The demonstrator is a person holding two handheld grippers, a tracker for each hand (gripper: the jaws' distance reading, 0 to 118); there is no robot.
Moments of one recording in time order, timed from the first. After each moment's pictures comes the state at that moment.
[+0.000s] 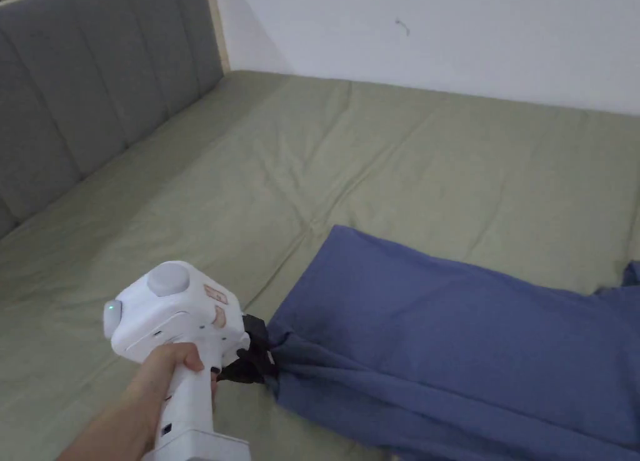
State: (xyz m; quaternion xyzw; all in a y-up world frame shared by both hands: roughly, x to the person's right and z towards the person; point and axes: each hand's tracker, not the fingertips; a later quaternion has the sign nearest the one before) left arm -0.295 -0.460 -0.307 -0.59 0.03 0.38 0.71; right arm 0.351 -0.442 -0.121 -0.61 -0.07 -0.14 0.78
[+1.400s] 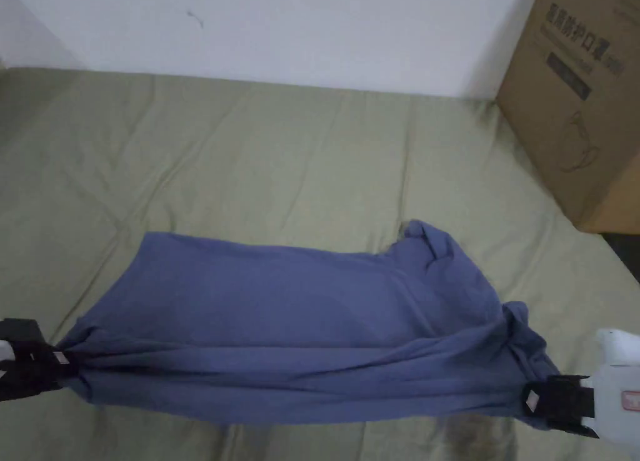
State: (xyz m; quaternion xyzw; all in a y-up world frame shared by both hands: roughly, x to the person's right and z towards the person) left arm -0.303 -0.389 -0.250 -0.57 0.01 0.39 0.72; right arm 0.336 -0.369 -0.118 -0.50 -0.03 -0.16 0.85
